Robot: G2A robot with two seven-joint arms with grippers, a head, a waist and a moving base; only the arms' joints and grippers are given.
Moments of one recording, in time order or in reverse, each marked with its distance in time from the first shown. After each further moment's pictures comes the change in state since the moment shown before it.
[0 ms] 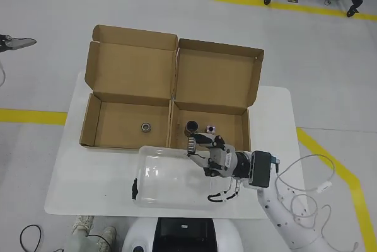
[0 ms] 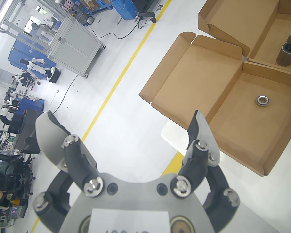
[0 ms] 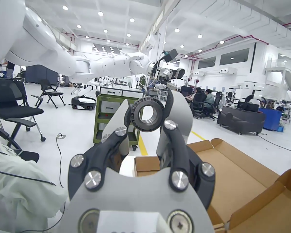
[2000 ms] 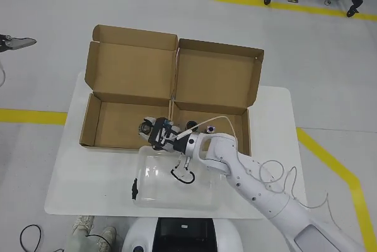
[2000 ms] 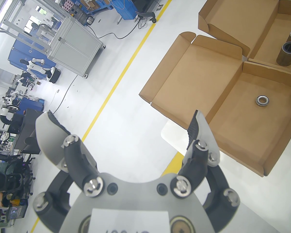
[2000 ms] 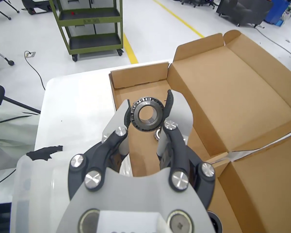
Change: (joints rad) left arm 0.000 0.000 0.000 0.000 0.000 0.000 0.000; right arm 0.359 -0.132 -0.359 0.218 0.299 0.426 1.024
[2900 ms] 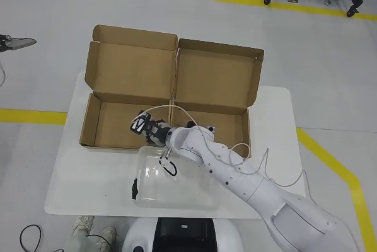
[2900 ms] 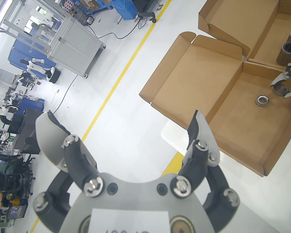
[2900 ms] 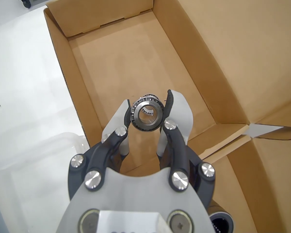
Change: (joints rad) left arm 0.000 0.000 0.000 0.000 0.000 0.000 0.000; right arm 0.176 -0.182 -0.160 0.334 0.054 0.233 0.245
